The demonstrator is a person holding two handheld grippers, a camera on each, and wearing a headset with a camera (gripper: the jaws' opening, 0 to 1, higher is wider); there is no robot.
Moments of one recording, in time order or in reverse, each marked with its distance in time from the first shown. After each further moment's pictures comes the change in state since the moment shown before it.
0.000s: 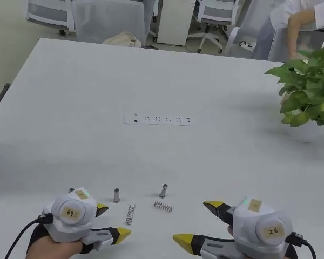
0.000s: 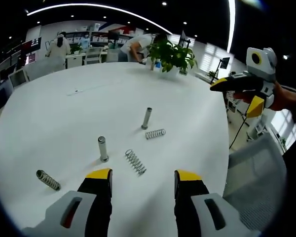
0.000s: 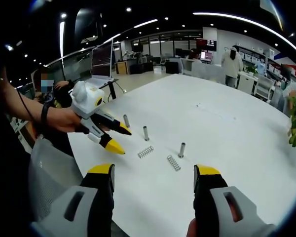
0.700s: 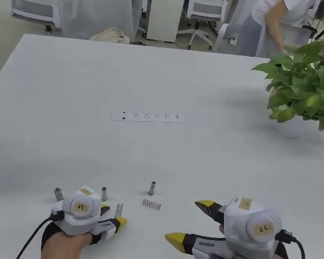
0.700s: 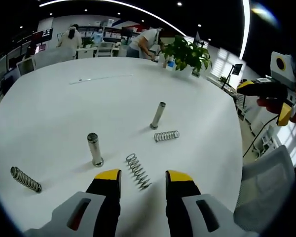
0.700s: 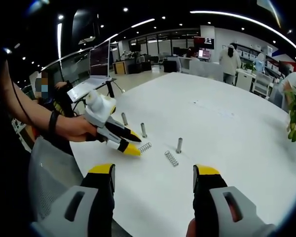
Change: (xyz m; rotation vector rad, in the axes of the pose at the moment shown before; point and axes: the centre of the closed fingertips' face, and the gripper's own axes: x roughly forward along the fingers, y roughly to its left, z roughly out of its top) left arm 0.051 0.007 -0.007 -0.088 0.005 0.063; right arm -0.006 -0.007 -0.009 0.023 0.006 -0.009
